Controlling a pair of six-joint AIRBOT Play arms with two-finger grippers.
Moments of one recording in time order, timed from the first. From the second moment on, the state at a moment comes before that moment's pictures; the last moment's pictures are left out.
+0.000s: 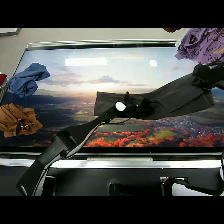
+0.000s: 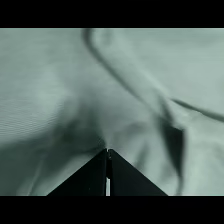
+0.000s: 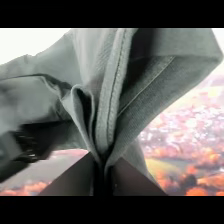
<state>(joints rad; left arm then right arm) -0.81 -2.34 2.04 0.28 -0.49 -1.89 -0.23 -1.44 1.84 -1.37 1.59 1.70</state>
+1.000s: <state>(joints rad) -0.25 -1.75 2.06 1.24 -1.33 -1.83 0.07 -1.55 1.85 -1.18 1.39 2.02</state>
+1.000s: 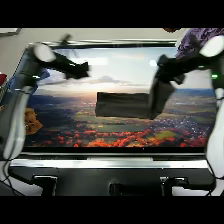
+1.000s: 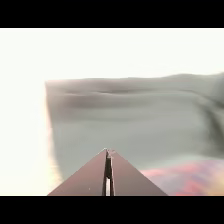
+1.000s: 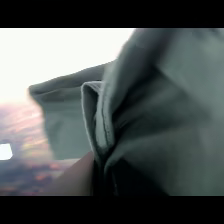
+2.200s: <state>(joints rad) 0.15 -1.54 2.00 1.38 -1.48 -1.77 0.43 -1.87 1.85 -0.96 0.95 2.06</state>
